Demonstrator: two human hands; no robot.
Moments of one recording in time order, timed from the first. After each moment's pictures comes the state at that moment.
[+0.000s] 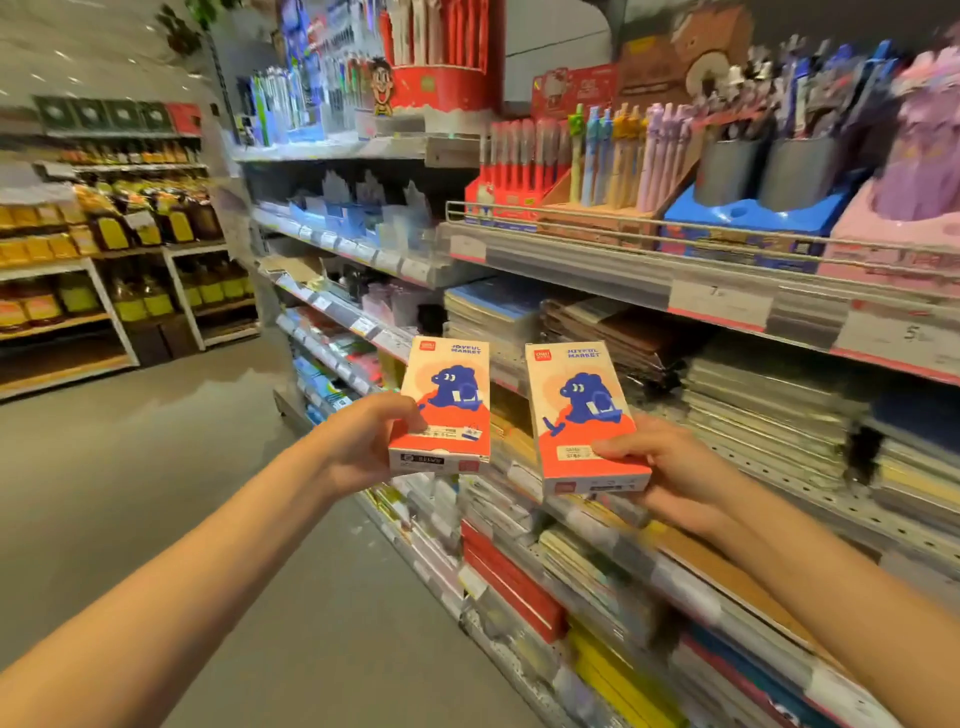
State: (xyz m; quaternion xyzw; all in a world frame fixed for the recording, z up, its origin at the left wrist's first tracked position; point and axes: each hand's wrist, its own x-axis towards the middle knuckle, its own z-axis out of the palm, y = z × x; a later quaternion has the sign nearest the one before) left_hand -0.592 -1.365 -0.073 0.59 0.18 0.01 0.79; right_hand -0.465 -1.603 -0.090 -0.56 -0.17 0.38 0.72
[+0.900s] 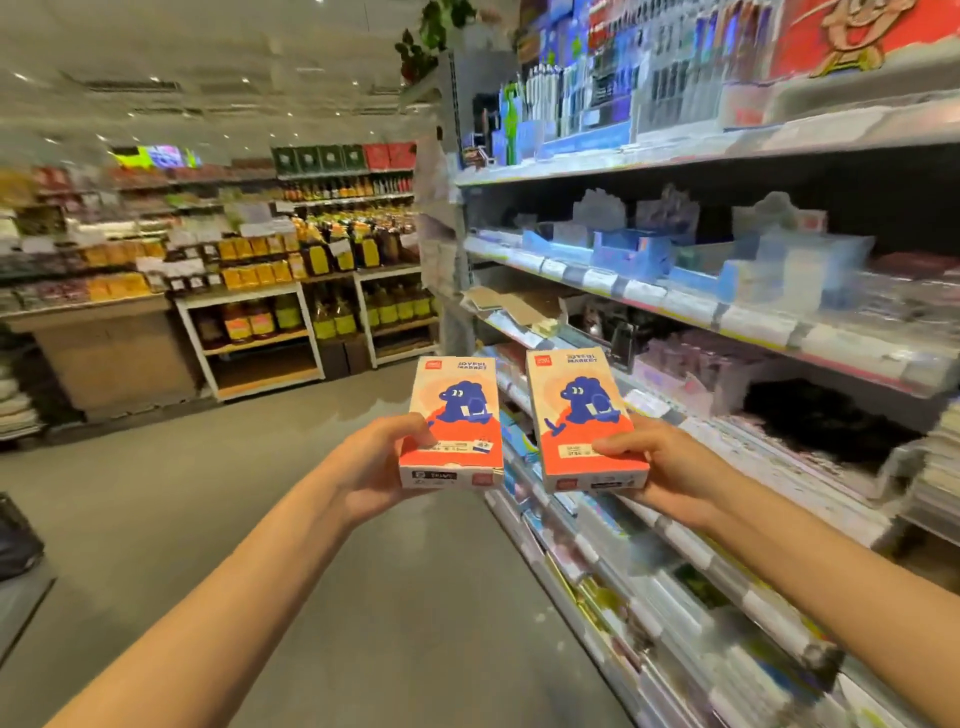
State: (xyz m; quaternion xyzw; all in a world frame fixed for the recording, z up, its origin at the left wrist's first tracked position) left_hand -0.623 -0.870 -0.074 0.53 0.30 0.16 0.77; right_hand -0.417 -1.028 -0.104 -0.48 -0.31 0.50 0.65
